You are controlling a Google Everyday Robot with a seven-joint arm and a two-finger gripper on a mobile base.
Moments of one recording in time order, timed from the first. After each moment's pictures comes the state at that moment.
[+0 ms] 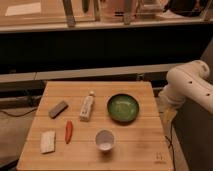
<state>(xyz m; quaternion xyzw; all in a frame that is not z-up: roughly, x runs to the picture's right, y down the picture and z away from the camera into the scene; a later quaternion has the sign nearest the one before) 0.285 0.106 0.684 -0.28 0.02 0.02 0.96</state>
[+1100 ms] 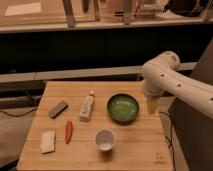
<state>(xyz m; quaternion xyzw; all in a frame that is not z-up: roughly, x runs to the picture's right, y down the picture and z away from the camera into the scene) 0.183 0.061 0.705 -0.26 0.02 -0.08 0.96</state>
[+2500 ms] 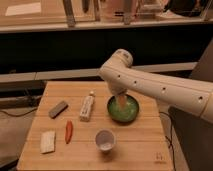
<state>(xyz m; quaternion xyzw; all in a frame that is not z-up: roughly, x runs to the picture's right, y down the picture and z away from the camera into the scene) 0.054 0.044 0.730 -0.23 -0.01 -0.19 0.95</state>
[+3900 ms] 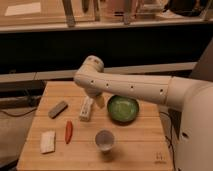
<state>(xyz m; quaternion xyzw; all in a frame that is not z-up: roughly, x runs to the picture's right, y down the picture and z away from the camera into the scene) -0.065 0.051 0.767 -0.20 -0.07 -0.30 0.93</state>
